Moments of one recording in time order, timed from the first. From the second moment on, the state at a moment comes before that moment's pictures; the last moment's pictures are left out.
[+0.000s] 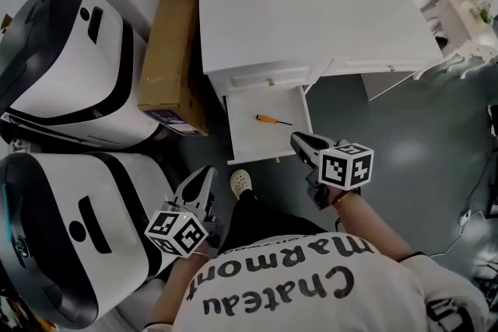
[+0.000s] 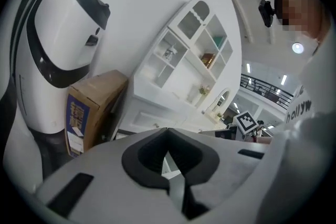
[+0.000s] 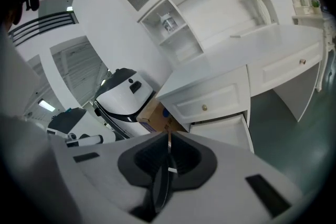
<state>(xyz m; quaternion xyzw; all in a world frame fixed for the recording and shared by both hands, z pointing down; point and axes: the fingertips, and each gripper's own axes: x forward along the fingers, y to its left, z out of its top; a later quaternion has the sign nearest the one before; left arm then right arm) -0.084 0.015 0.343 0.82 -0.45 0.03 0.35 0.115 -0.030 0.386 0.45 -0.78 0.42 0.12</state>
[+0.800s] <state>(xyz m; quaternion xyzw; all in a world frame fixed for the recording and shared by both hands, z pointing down) -0.125 -0.038 0.493 0.76 -0.43 0.10 0.48 0.082 -0.097 0.606 0.42 -0.69 0.51 0.29</state>
